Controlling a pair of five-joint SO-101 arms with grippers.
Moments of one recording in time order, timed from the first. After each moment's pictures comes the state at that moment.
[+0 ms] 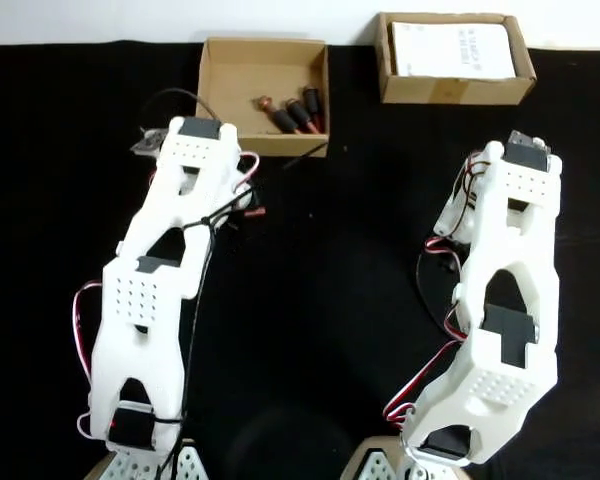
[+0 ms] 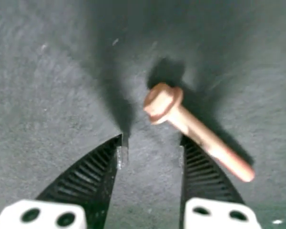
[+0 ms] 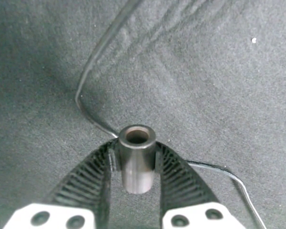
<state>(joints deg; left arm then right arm) 2.3 48.1 -37.6 94.5 65.2 9.7 16.0 -4.9 88.2 -15.4</state>
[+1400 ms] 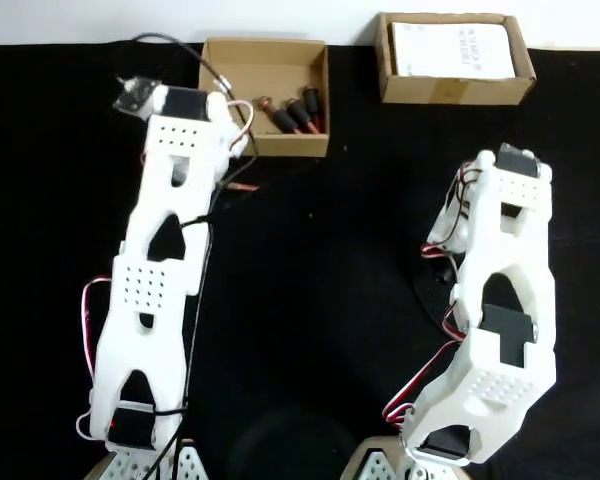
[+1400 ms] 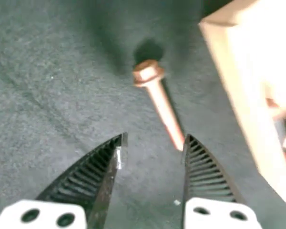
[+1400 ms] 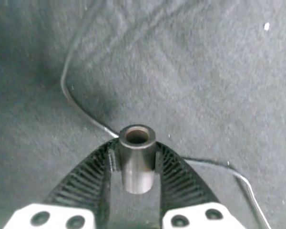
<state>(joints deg) 2.1 59.4 -69.6 101.0 68.9 9.1 16.0 0.5 85.7 -15.4</state>
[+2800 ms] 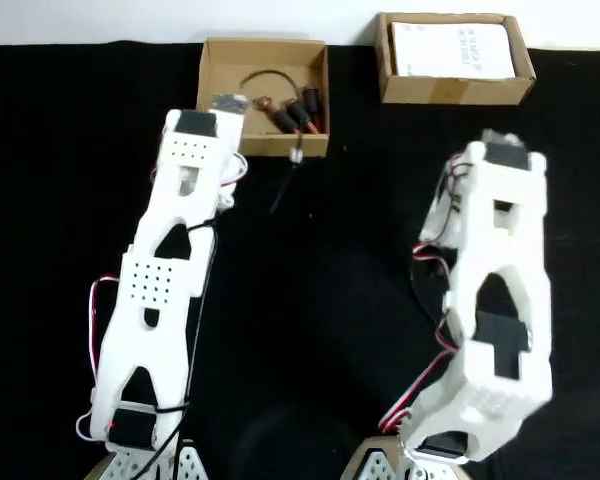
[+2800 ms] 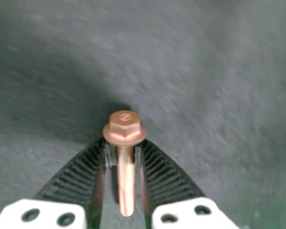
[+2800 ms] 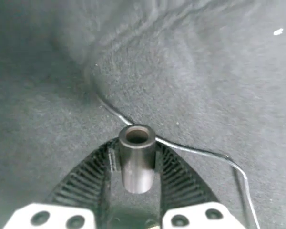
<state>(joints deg) 3.6 63.9 -61.0 100.1 -4.4 6.3 8.5 -2.6 92.4 -9.2</state>
